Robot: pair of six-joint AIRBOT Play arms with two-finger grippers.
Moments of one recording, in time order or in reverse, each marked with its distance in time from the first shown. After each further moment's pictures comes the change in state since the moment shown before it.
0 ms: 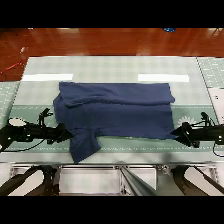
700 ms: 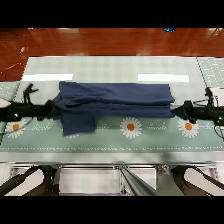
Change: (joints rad) left arm 0.035 -0.034 0.339 -0.065 0.014 -0.003; right arm 0.129 -0.074 0.214 0.300 -0.083 -0.179
